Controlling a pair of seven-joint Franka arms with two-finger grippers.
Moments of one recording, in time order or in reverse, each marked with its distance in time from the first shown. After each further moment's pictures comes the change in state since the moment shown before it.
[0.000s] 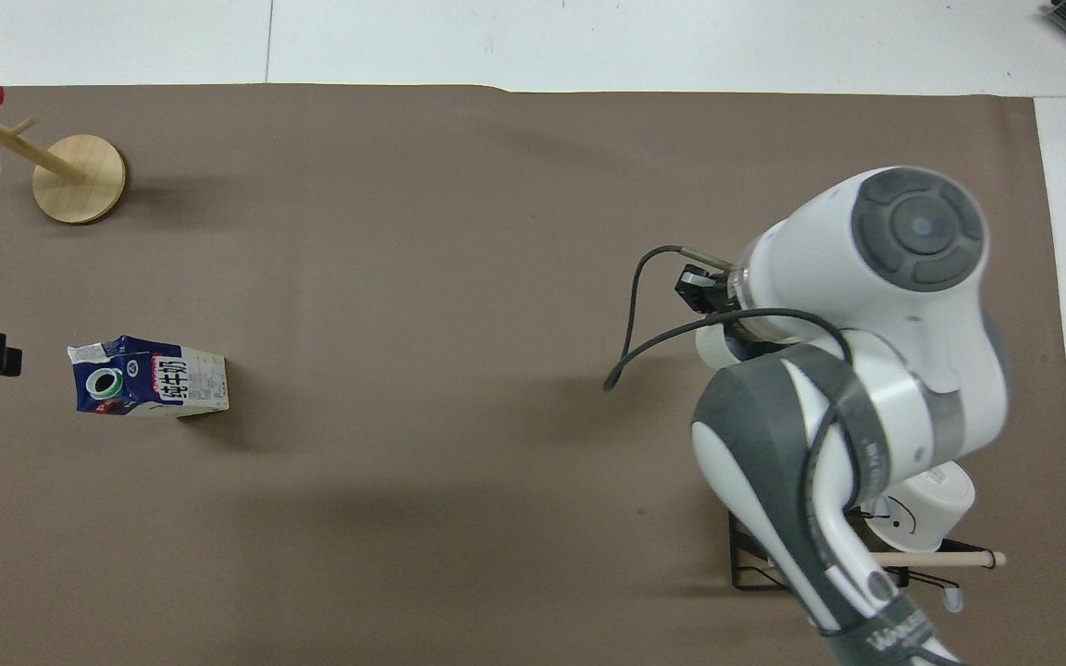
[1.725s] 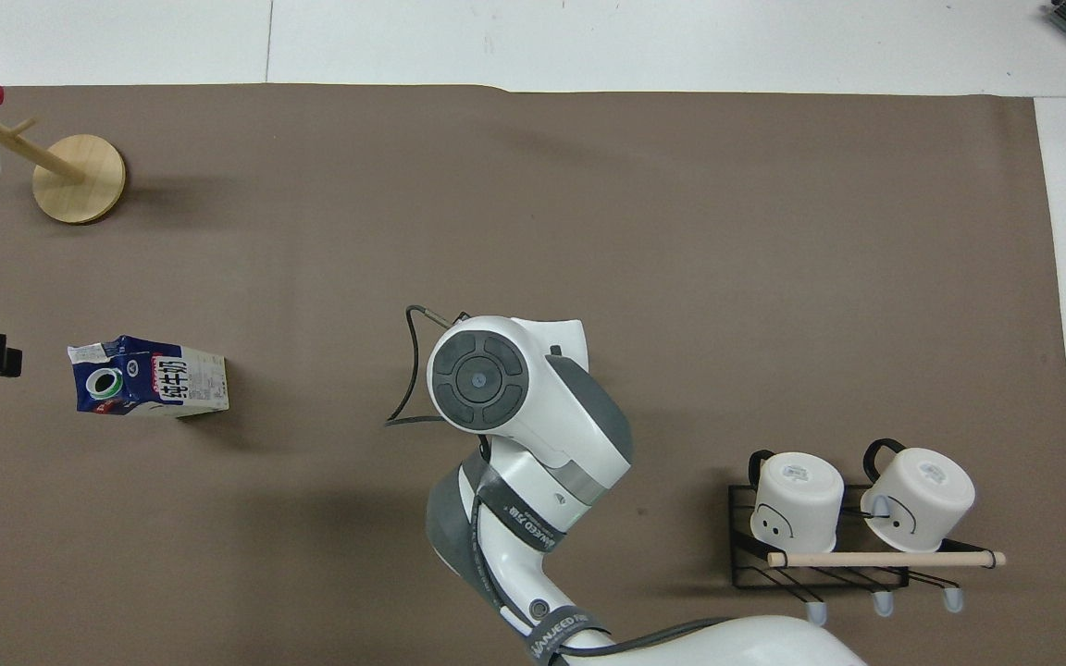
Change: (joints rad) left arm 0.000 0.000 0.000 0.000 0.000 -0.002 0.000; right arm 0.314 0.316 0.002 0.112 -0.108 0.287 0.590
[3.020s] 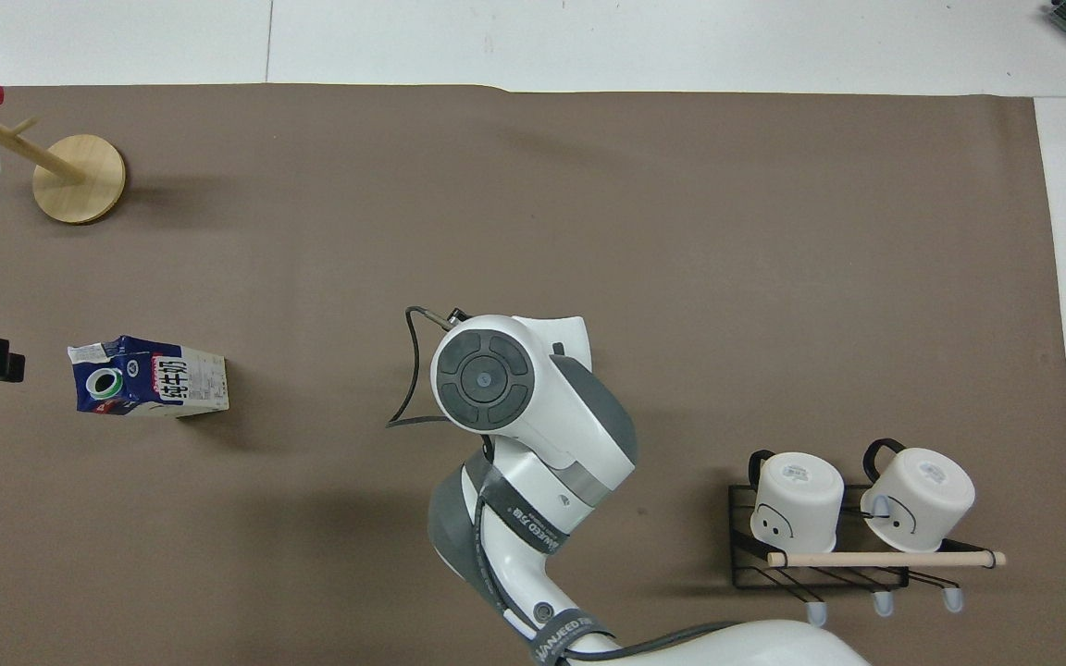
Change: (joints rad) left arm 0.000 -0.011 0.000 -0.024 0.000 0.003 0.000; right arm -0.002 -0.027 0.000 -0.005 0.008 -0.013 -0.054
